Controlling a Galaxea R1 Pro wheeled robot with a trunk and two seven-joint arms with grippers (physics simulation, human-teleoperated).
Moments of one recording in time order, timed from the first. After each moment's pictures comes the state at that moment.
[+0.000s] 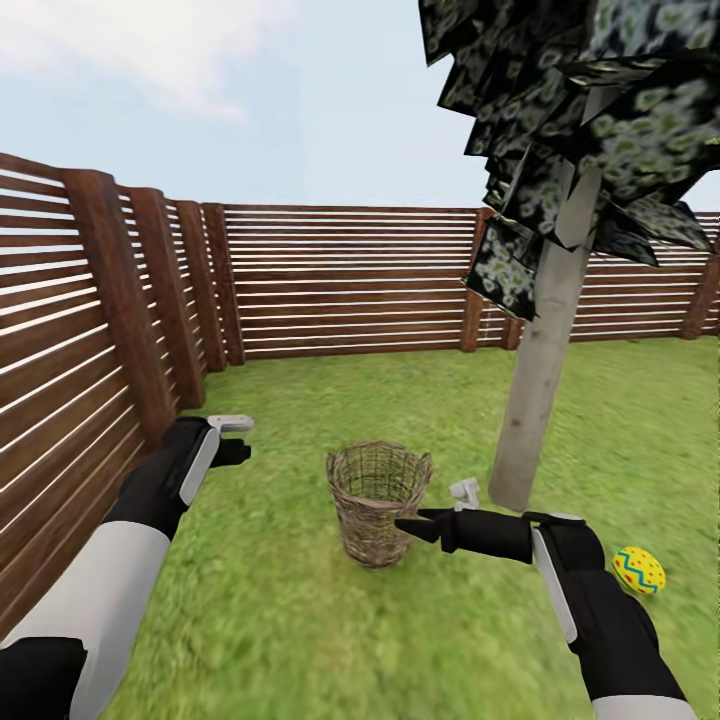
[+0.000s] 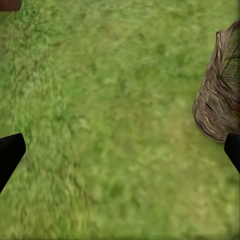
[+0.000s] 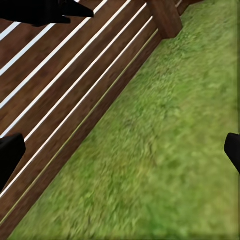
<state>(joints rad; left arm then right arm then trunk) -0.90 0.07 -0.05 -0.95 0.19 1.00 0.24 -0.44 -0.04 -0.08 -1.38 -0.01 0.86 1.08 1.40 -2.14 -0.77</state>
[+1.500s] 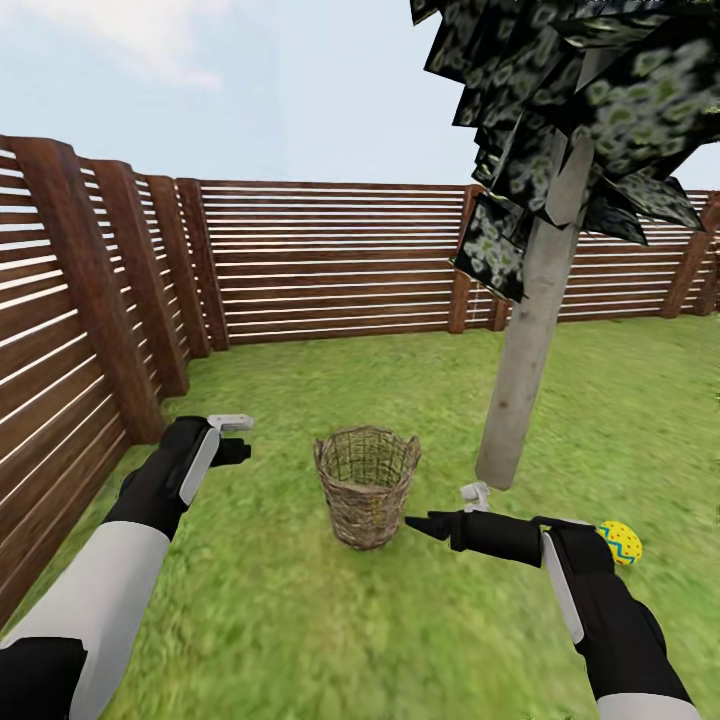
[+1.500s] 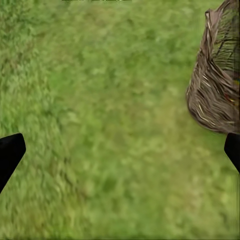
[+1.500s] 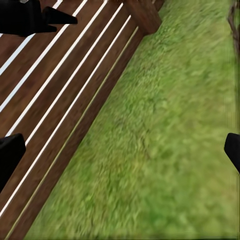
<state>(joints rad) -0.90 0.07 -0.05 -0.95 0.19 1.00 0.24 -0.44 -0.04 -0.14 -1.34 -0.01 0.86 1.08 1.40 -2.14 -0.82</state>
